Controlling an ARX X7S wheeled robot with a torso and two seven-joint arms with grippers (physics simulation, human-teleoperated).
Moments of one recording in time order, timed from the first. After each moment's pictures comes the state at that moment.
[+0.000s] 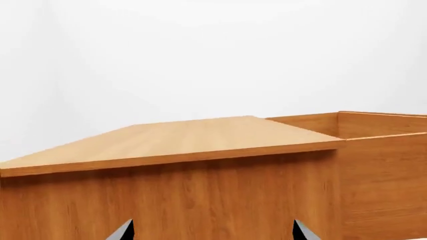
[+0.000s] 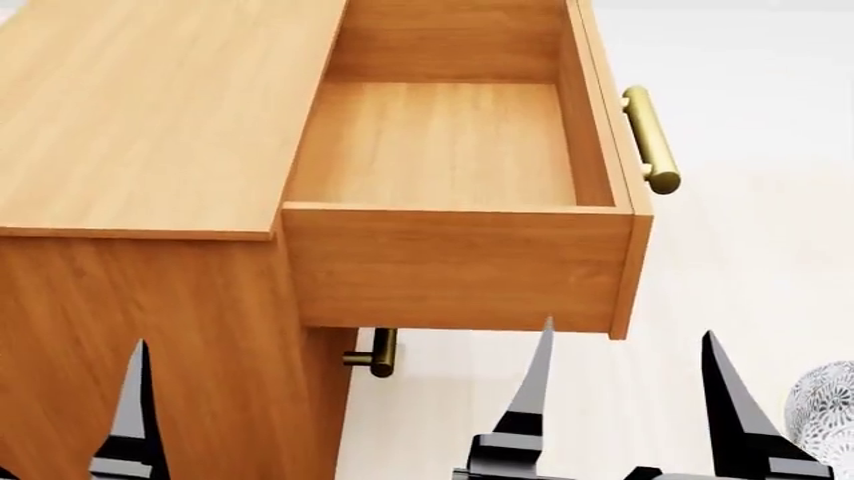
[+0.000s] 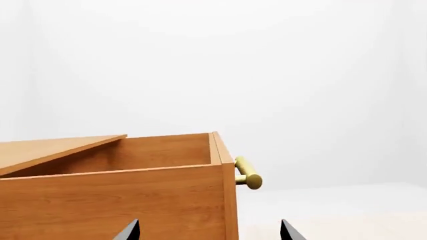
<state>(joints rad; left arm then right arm) -0.02 -0.24 0.17 0.85 -0.14 -0.56 -0.25 0.03 0.27 -0.13 -0.79 0.30 0.44 0.38</state>
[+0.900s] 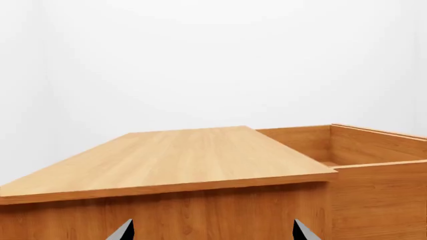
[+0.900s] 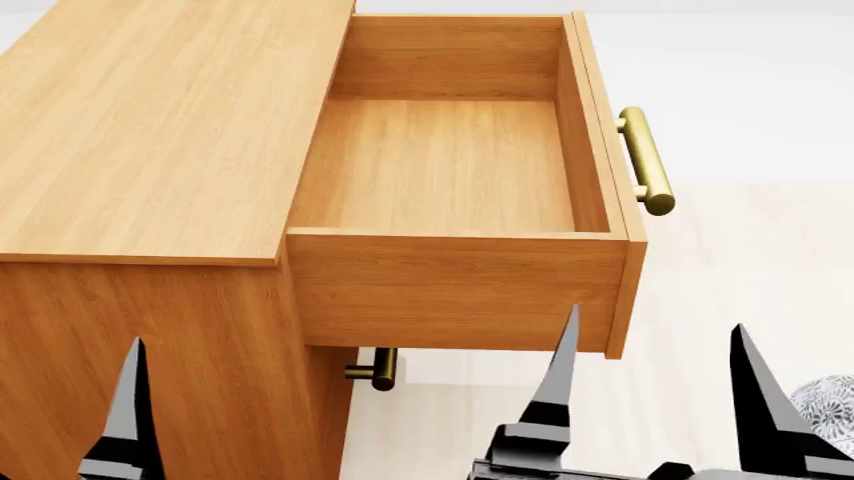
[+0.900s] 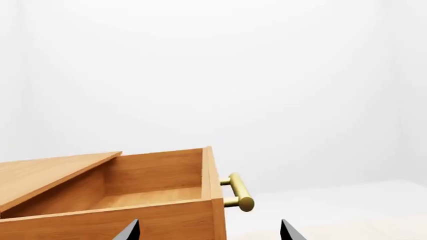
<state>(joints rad) -0.02 -0.26 0.16 0.90 -0.21 -0.60 -0.27 0.05 0.31 -0.09 -0.85 0.39 0.49 0.44</state>
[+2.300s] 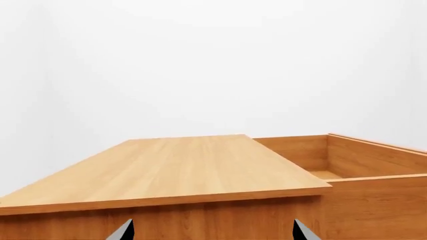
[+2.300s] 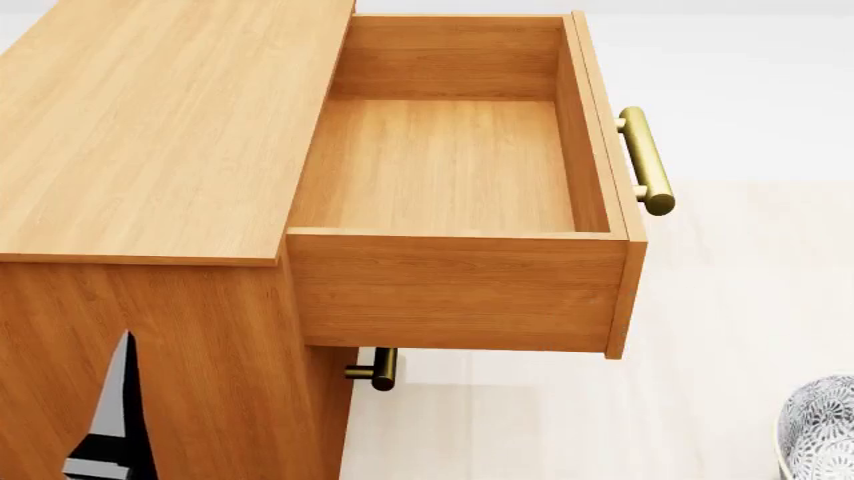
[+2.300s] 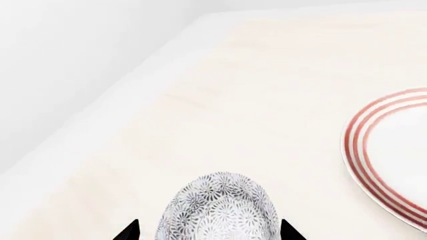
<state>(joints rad) -0.04 -0.29 0.16 0.95 -0.27 -0.62 -0.32 0.36 0.66 0.50 -0.36 1.50 0.88 1.25</state>
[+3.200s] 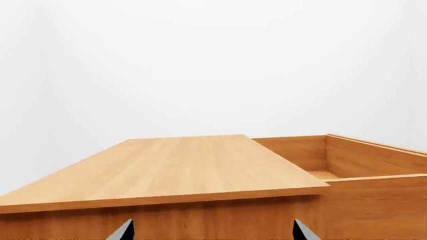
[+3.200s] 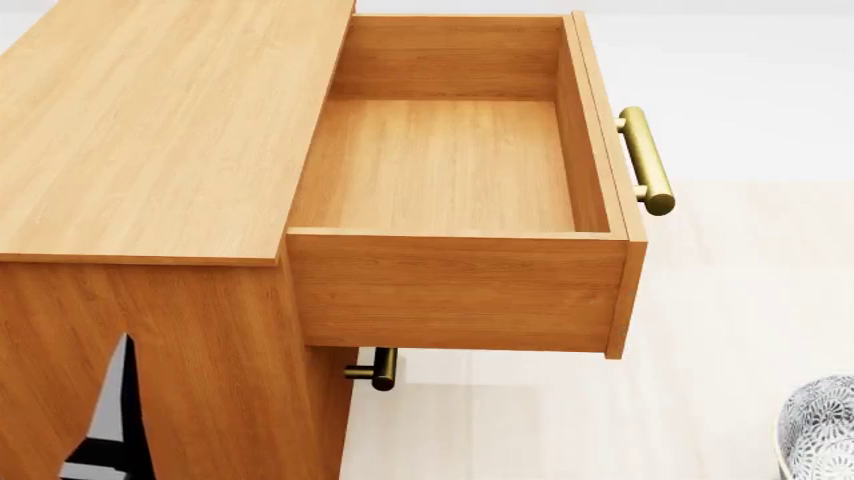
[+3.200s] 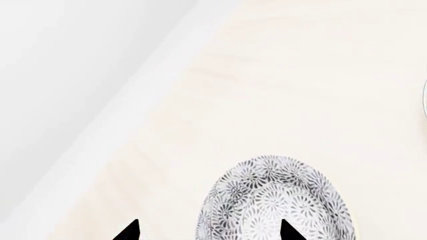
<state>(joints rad) -0.03 -0.32 0.16 0.95 -0.30 -0.61 -0.35 0.51 0.61 0.40 -0.04 1.40 0.79 1.01</state>
